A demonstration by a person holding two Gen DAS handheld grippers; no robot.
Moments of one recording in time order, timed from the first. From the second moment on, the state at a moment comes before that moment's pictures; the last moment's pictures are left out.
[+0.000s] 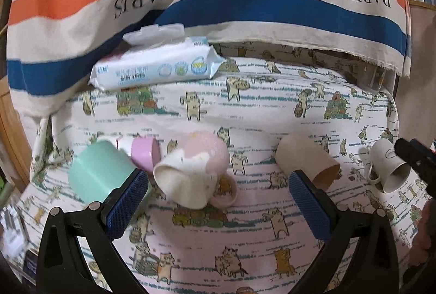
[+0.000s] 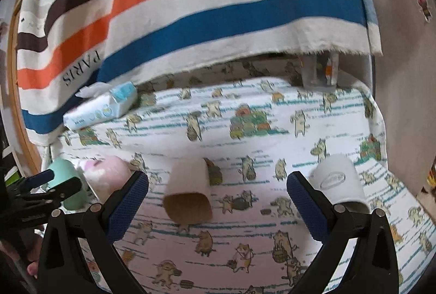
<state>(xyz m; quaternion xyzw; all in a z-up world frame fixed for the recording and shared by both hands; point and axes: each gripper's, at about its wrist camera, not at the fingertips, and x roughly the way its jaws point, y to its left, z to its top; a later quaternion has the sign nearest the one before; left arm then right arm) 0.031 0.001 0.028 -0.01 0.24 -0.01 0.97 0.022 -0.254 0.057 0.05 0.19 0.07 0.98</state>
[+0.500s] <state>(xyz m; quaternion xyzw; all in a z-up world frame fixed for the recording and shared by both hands) 0.091 -0.001 0.032 0.01 0.30 -0.03 0.95 0.101 -0.214 0.090 0.05 0.30 0.12 0.94</state>
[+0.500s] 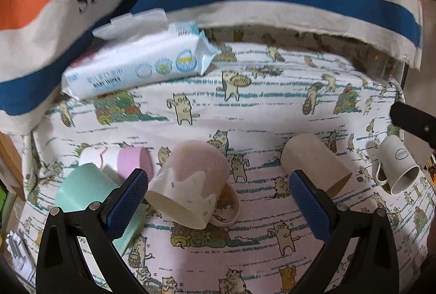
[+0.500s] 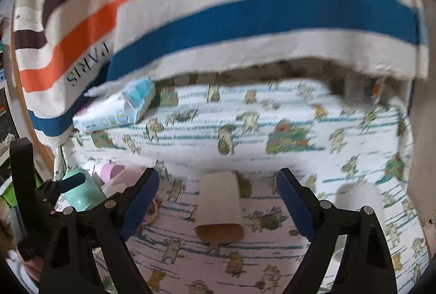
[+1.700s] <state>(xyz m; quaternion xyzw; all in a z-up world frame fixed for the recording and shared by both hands) 0.109 0.026 0.005 -0.03 0.33 -0.01 0.94 0.152 -0.185 0.023 0.01 0.47 0.11 0.88</state>
